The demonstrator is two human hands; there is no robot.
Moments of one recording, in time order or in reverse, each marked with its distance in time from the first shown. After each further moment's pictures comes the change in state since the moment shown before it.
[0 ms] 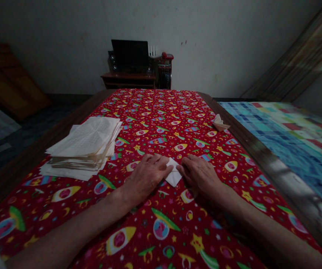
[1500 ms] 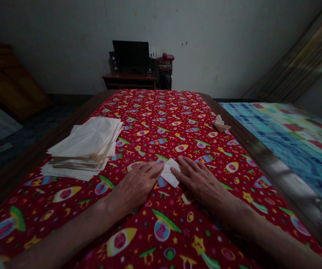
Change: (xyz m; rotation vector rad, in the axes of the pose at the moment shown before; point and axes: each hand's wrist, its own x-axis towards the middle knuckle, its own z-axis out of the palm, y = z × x) left_hand -0.027 -0.005 -0.005 -0.059 -0.056 0.056; right_hand -0.027 0.003 -0.005 -0.140 0.001 -0.401
